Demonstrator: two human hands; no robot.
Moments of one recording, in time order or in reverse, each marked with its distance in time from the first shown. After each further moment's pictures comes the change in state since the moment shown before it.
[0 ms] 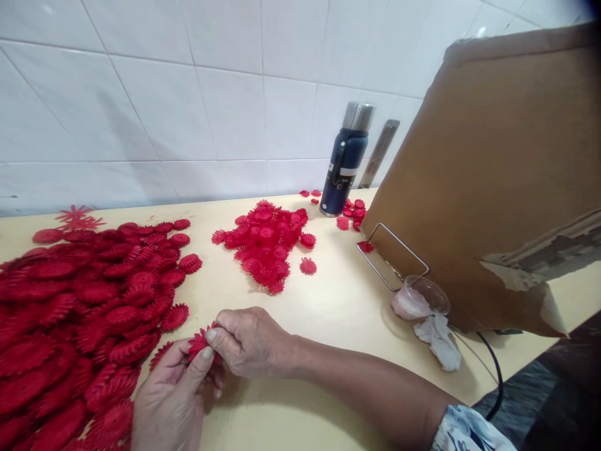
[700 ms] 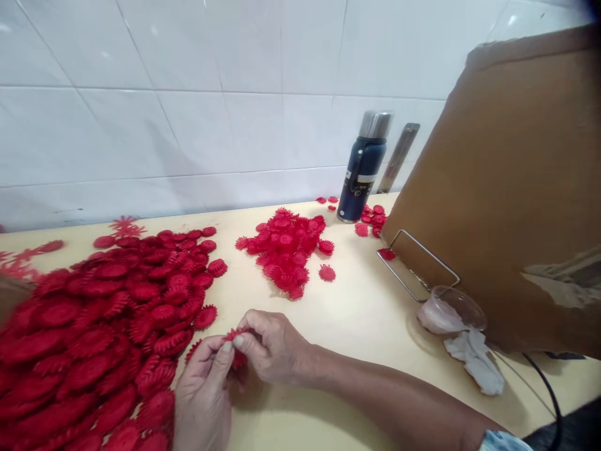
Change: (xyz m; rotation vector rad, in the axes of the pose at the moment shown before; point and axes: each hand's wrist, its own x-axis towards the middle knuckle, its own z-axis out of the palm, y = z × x) left_hand 0.001 -0.005 -0.005 -0.005 -0.029 0.097; right_hand -0.004 0.004 0.010 0.149 0.085 -0.053
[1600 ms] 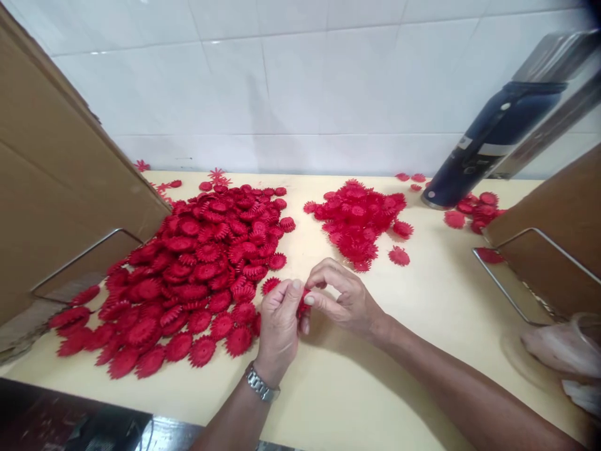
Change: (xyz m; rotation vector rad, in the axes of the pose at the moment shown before) left_hand -0.010 -0.002 0.003 -0.054 -0.075 0.010; right_hand -0.002 0.007 -0.005 0.016 -0.006 -0.333
